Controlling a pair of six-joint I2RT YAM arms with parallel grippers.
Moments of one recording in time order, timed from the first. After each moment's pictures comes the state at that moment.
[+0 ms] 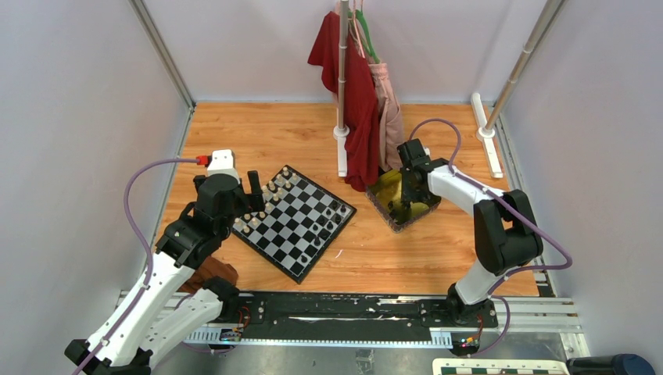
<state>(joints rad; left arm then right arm) -0.52 0.70 0.86 -0.67 -0.52 -0.35 0.36 1.63 1.04 -0.56 0.22 0.38</state>
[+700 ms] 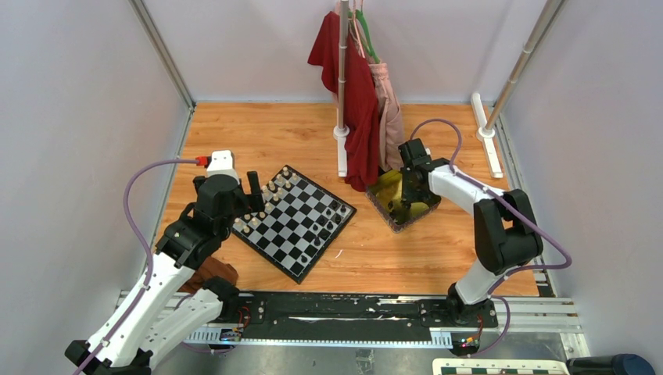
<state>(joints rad) -0.51 0.70 0.85 -0.67 -0.51 -0.35 0.35 1.64 1.04 -0.55 0.20 0.37</state>
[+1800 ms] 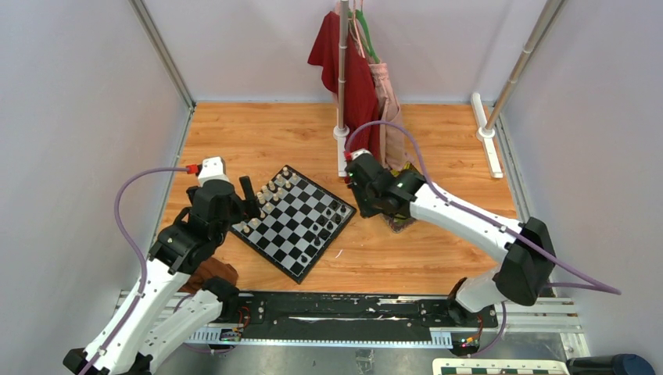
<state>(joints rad) -0.50 0.67 0.86 -0.80 -0.51 -0.47 0.84 1.43 1.21 -0.76 0.22 0.33</state>
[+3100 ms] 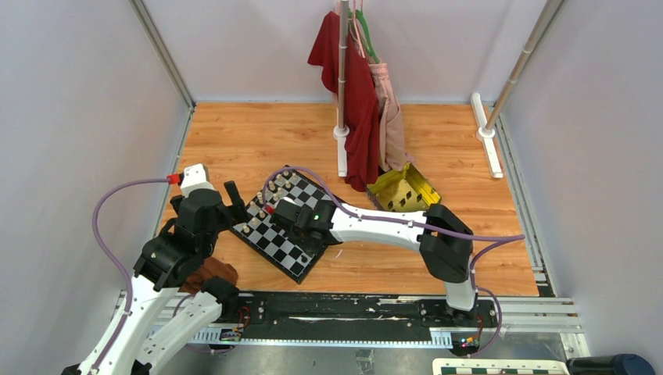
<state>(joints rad) -0.49 0.57 0.90 -0.92 -0.57 -0.53 1.24 1.91 1.55 -0.80 0.19 0.27</state>
